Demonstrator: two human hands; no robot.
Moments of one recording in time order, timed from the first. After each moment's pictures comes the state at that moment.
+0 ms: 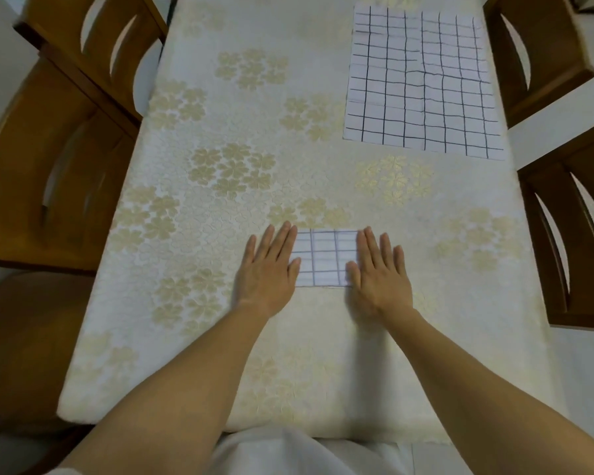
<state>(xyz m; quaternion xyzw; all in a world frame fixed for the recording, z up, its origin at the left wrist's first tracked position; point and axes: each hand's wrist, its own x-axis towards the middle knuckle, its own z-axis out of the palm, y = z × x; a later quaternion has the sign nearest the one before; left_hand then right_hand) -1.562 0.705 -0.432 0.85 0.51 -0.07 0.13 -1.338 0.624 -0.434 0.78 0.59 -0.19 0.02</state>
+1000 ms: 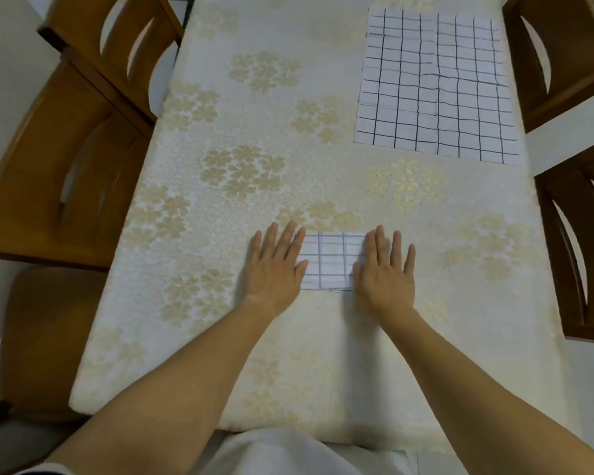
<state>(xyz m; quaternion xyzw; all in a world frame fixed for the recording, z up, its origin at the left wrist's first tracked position) -1.563 0.710 -0.418 0.85 0.51 -0.11 0.09 -1.354 0.639 -0.423 0.80 0.58 -0.14 0.05</state>
